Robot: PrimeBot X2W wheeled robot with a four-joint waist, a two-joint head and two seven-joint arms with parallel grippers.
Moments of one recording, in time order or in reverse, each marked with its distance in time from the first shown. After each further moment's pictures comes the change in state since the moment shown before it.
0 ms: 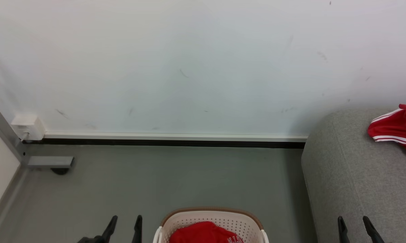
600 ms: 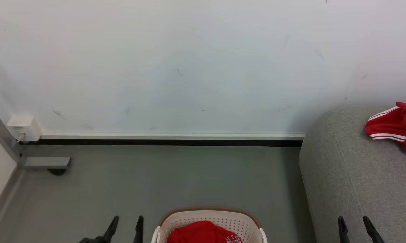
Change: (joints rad) left arm 0.000 -0.040 0.060 0.018 0.053 -0.057 0.000; right arm -0.001 0.000 0.000 0.004 0.002 0.000 0.000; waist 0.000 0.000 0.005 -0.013
